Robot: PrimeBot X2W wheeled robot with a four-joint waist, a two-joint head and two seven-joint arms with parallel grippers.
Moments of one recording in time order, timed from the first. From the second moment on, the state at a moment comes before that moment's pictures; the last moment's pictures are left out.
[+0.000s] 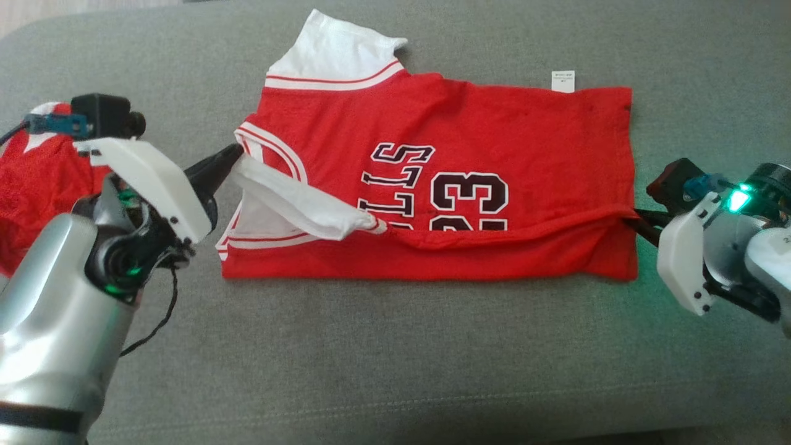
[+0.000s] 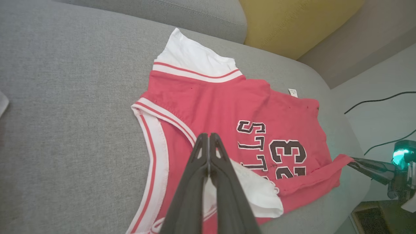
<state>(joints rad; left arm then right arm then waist) -0.60 0.41 -0.48 0.38 -1.03 -0.06 0.41 -0.86 -0.80 1.29 0.44 0.74 0.13 0.26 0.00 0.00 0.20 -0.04</state>
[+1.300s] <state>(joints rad) -0.12 0.10 -0.24 0.30 -0.64 0.06 -0.25 -0.29 -0.29 0.27 0.51 0.49 0.13 -0.25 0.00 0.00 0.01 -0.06</state>
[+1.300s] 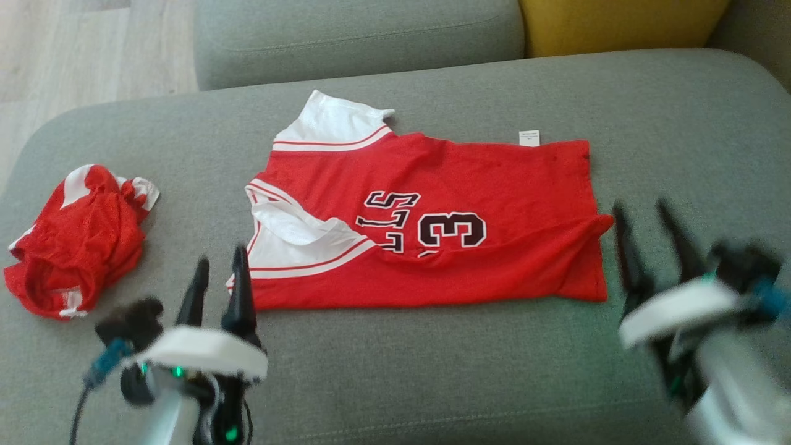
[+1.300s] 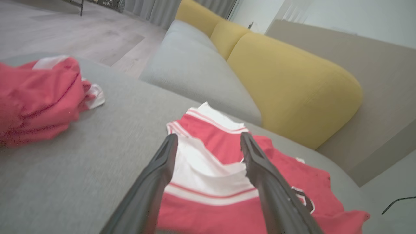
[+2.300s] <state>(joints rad) -0.37 0.10 -0.15 0.91 -0.38 0.13 -0.21 -0.11 -0.10 0.15 0.27 0.26 0.13 -0.22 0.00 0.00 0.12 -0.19</state>
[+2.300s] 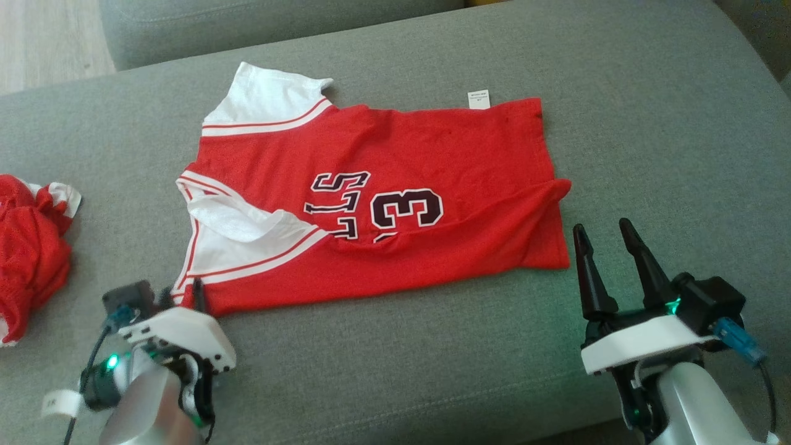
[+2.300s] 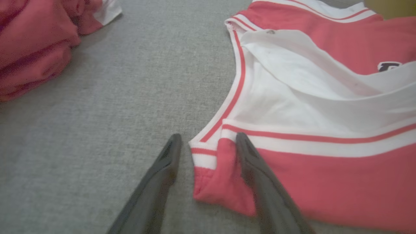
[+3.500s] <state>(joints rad) -0.29 0.05 -0.19 0.62 -0.34 0.02 -0.25 -0.40 -0.06 0.10 0.92 0.56 0.13 -0.10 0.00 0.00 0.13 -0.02</state>
